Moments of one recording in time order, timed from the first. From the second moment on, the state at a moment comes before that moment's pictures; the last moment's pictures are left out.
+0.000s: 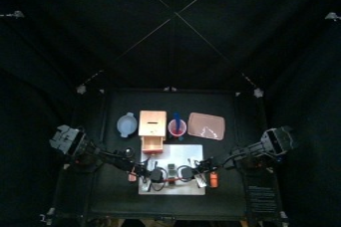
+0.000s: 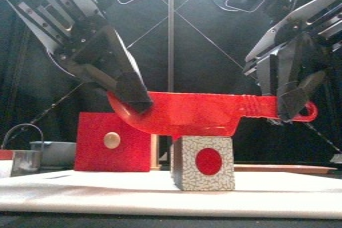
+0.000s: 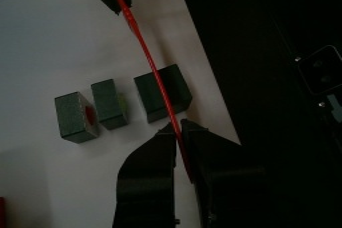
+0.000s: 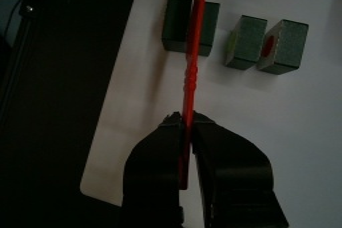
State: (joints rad) left arm -0.34 0.09 0.69 -0.13 -0.13 0.08; right arm 0.24 -0.07 0.73 0.23 0.26 -0.23
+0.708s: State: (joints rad) left arm -0.34 0.11 0.69 -0.14 -0.13 0.08; right arm 0.24 -0.05 0.73 0.24 0.25 -0.23
